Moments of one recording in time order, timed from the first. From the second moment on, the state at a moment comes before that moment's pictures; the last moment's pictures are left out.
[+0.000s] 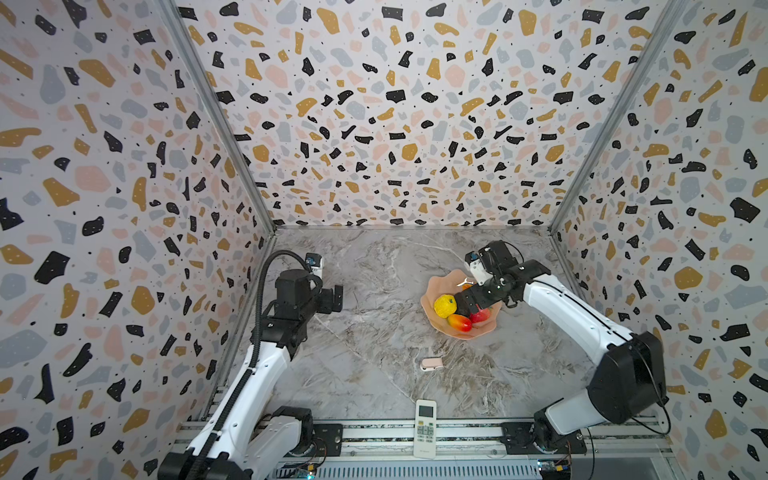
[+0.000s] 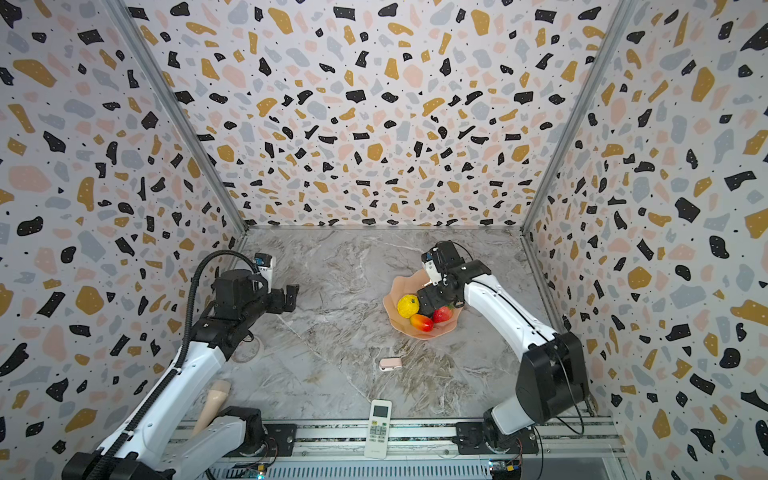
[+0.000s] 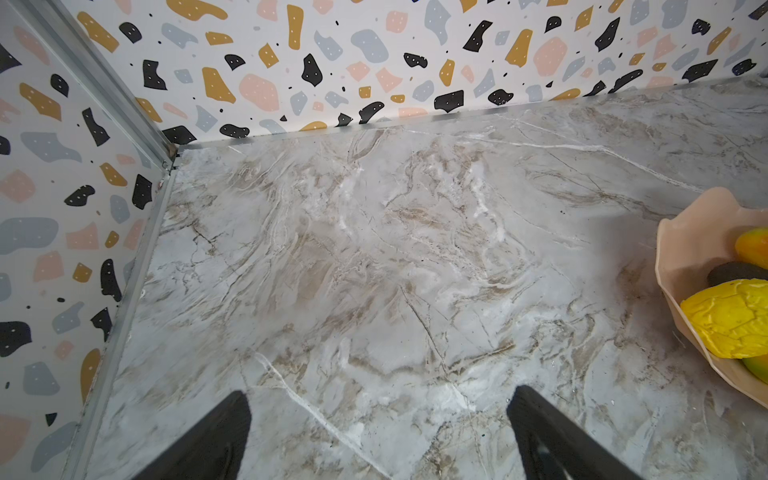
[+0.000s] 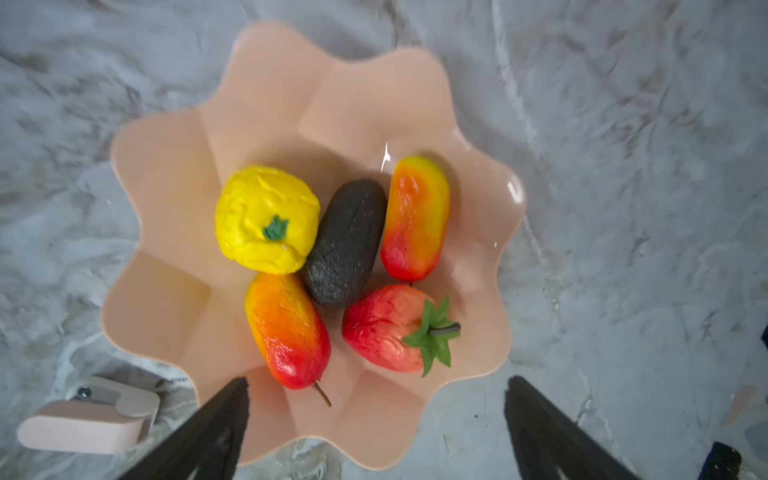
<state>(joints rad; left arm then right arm) -0.12 0.98 0.78 -0.35 0.03 0.03 0.43 1.42 1.22 -0.81 0.05 -0.10</state>
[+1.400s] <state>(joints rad) -0.08 1.41 0.15 1.02 -0.35 -0.03 0.08 1.50 0.20 1.09 0.11 -0.04</state>
